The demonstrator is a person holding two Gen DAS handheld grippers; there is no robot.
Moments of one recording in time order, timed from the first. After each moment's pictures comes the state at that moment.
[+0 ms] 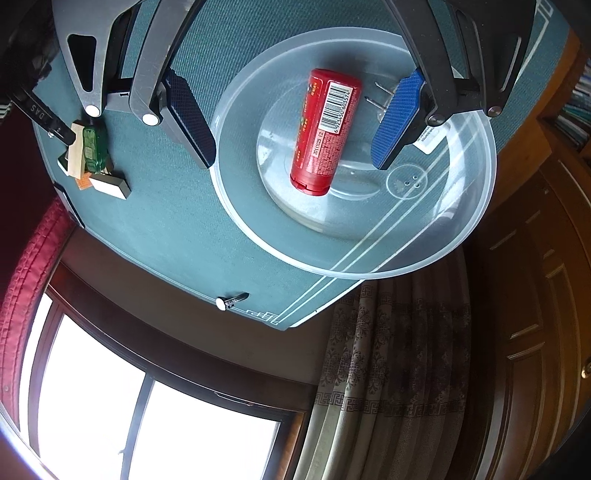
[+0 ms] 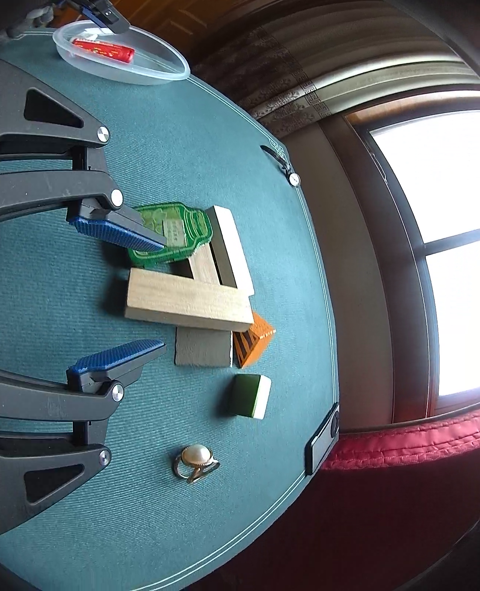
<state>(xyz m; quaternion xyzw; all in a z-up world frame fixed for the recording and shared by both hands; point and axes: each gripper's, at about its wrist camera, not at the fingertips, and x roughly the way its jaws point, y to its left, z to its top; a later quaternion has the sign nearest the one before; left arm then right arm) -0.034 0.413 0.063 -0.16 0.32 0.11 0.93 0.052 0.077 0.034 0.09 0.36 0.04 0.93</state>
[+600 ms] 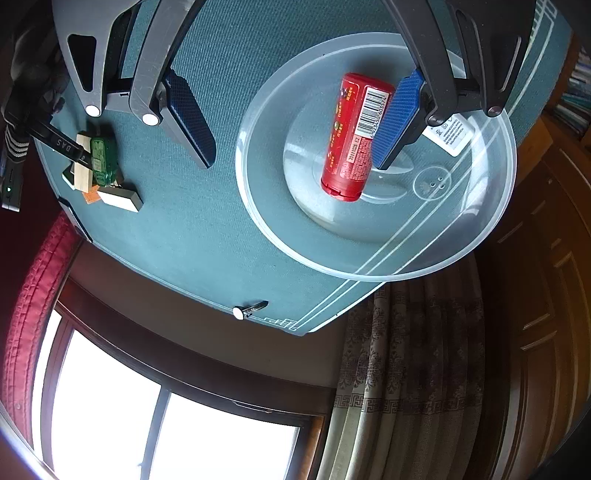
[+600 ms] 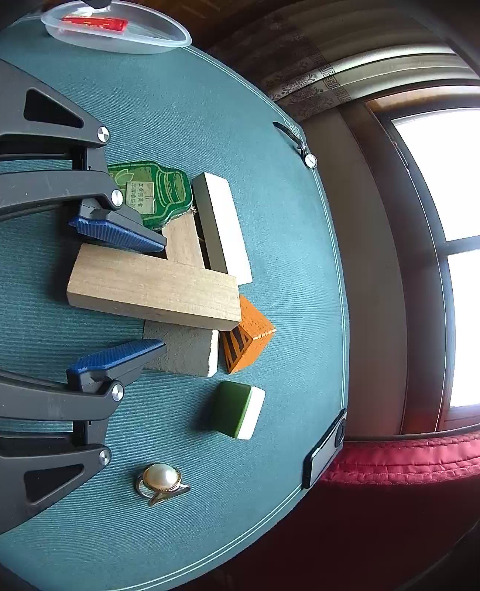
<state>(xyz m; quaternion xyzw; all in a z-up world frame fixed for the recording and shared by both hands) -0.026 0.393 0.063 -0.14 0.33 0.09 0.93 0.091 0.080 0.020 0.06 0.39 0.03 0.92</state>
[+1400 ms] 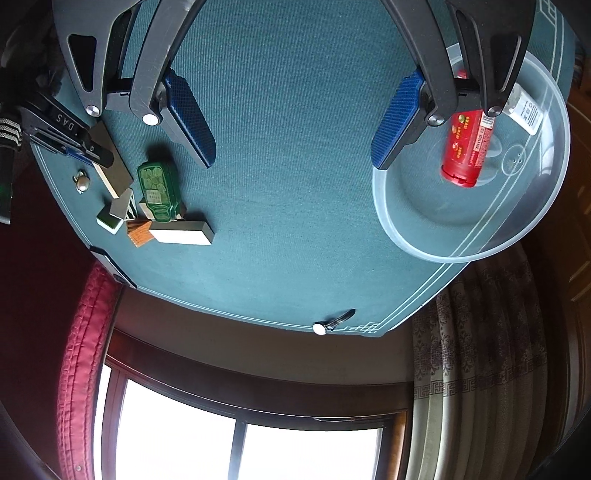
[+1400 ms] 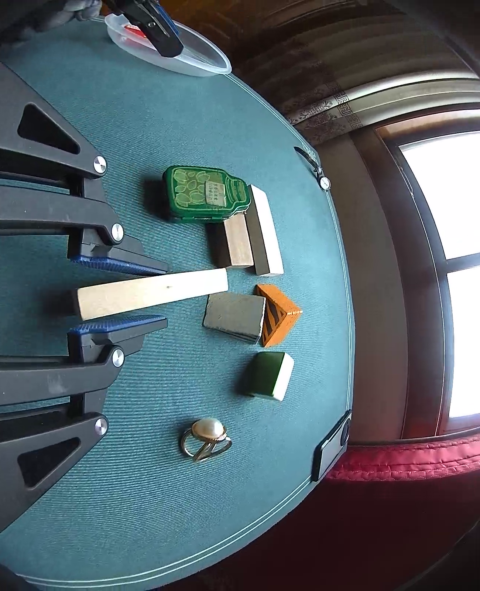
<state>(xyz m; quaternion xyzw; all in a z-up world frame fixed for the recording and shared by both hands) 0.007 0.300 0.066 -0.06 0.35 0.00 0.93 0.043 0.042 0.019 0.05 0.39 0.08 0.91</state>
